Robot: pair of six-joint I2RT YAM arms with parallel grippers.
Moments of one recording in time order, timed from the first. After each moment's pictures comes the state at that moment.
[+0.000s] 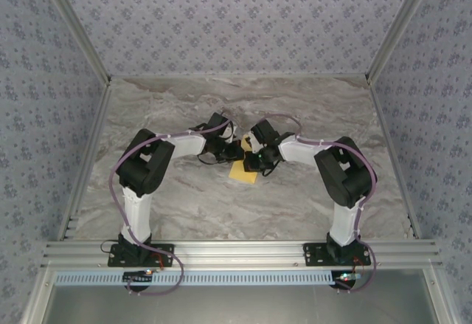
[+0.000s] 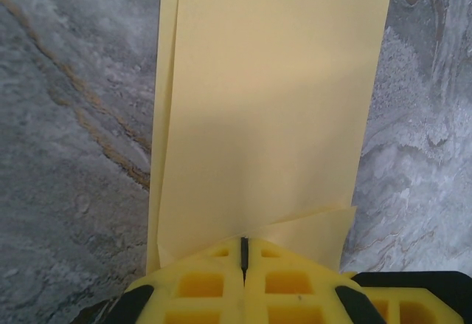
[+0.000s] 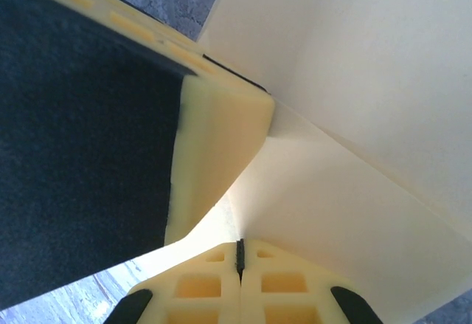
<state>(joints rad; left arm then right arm) -0.60 2.03 1.23 -0.22 0.50 -0.62 0.60 1.86 1.08 -0.38 -0.37 0.42</state>
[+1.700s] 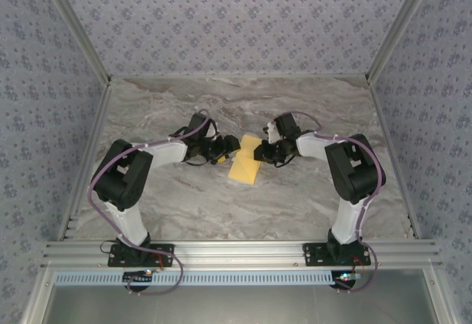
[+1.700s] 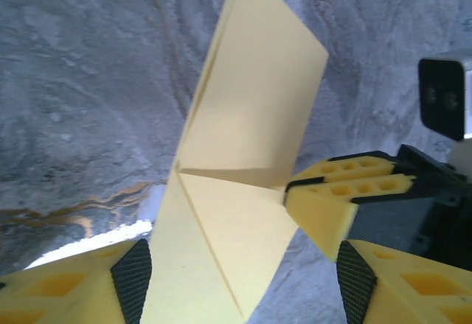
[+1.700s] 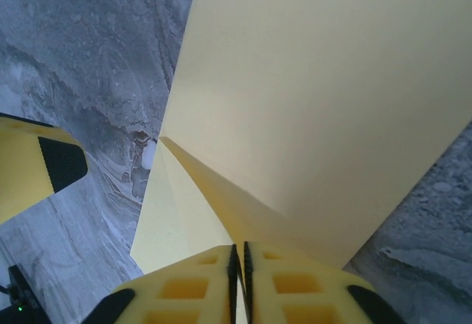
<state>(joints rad) -0.53 1.81 1.00 -0.04 0.55 -0.91 0.40 1.85 1.01 -0.22 -0.58 0.46</state>
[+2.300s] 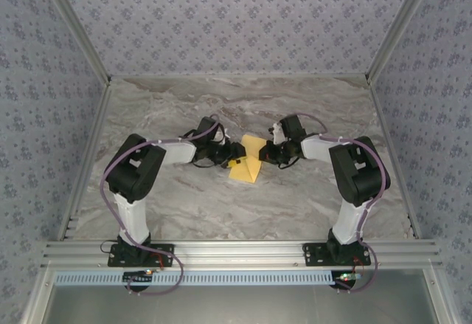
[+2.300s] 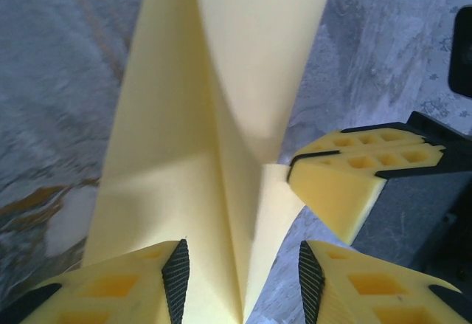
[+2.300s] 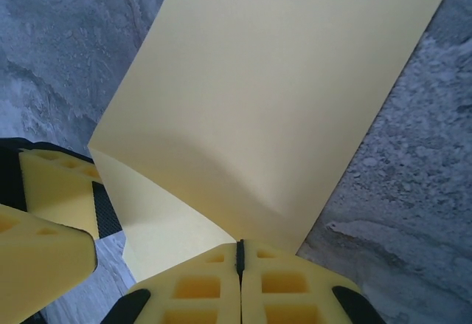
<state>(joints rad) -0.57 1.93 1.05 0.02 0.66 -0.94 0.36 1.81 0.95 -0.18 -0.58 0.48</state>
